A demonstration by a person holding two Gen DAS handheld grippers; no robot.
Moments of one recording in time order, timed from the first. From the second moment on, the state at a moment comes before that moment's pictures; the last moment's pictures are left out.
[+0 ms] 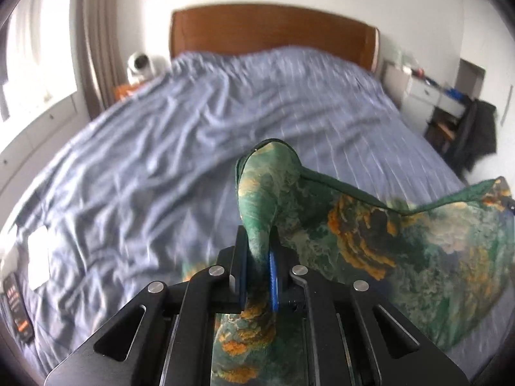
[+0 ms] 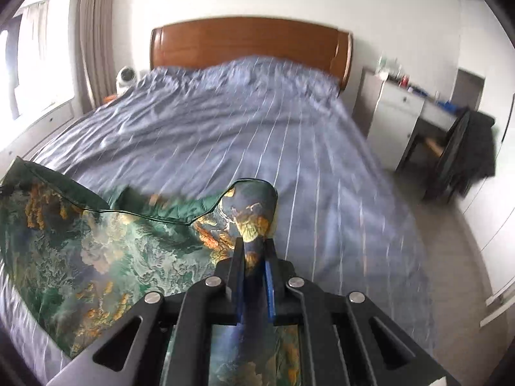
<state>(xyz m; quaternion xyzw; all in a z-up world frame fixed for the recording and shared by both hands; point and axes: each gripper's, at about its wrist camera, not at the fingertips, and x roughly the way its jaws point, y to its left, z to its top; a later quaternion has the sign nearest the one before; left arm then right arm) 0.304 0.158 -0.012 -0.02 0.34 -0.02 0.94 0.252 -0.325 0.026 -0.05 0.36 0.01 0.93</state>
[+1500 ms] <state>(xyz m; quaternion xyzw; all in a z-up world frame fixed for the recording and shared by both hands) 0.349 0.150 -0.074 -0.07 0.39 -0.02 0.92 0.348 -0.357 -0.085 0.03 0.48 -0.02 0.88</state>
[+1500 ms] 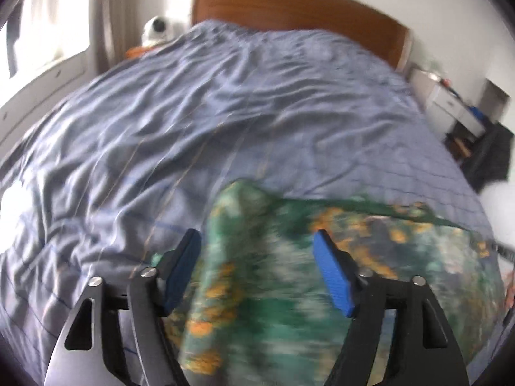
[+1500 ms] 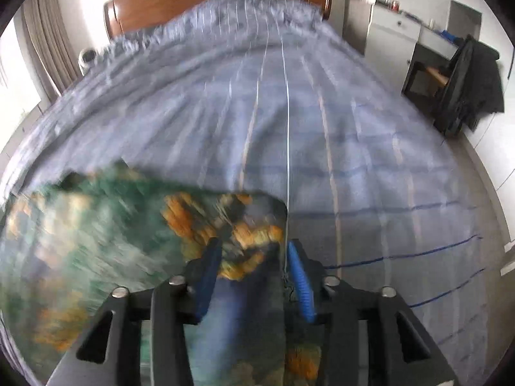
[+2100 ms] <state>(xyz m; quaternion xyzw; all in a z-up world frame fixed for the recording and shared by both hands) 0.402 0.117 -0.135 -0.01 0.46 0.01 0.89 0.370 -0.256 -0.103 0.00 0.50 0.06 0.86</state>
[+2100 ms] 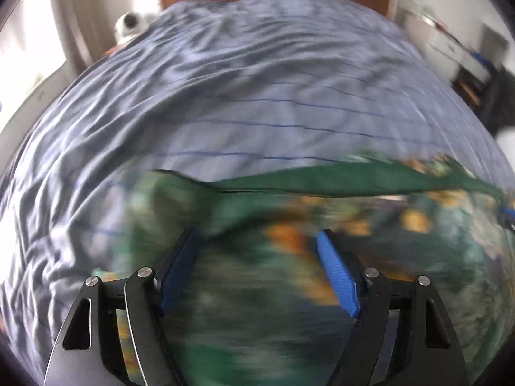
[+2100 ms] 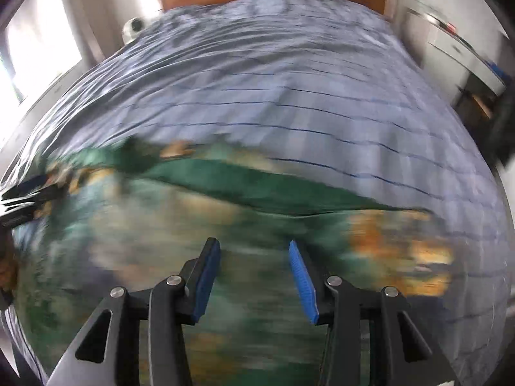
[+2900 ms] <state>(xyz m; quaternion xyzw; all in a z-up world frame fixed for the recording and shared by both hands) 0.236 0.133 -0.128 0.04 0.41 -0.07 0.91 0.186 -0.231 -0.062 -0.02 0.46 0.20 0.86</state>
